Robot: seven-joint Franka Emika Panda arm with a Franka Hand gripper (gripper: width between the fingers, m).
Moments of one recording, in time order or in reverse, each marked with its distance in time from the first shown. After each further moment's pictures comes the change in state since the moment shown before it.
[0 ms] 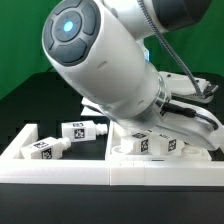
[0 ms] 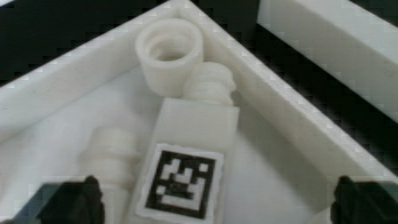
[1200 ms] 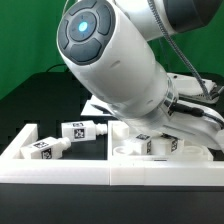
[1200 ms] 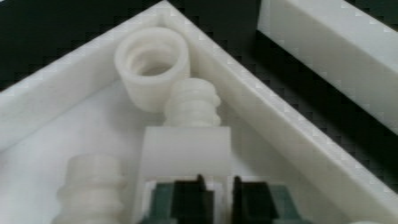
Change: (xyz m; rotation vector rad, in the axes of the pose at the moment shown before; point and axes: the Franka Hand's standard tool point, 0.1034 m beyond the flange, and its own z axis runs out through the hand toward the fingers) arm -0.004 -0.001 0.009 -0.004 0.000 -0.007
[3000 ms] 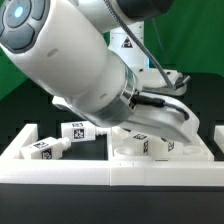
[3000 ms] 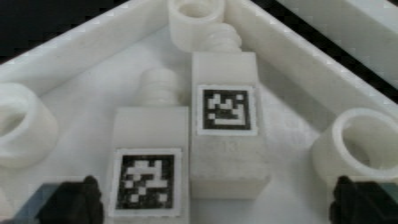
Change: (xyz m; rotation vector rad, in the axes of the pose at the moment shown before) arm 0.024 0.025 -0.045 0.032 0.000 -0.058
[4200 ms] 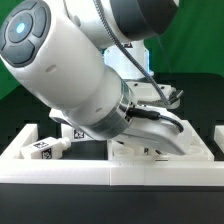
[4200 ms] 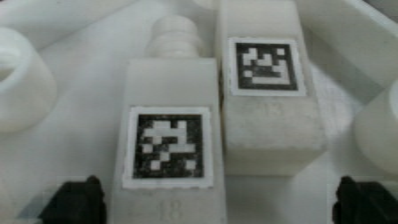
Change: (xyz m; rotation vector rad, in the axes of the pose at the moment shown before) arm 0.019 0.009 0.014 0.000 0.040 -0.035
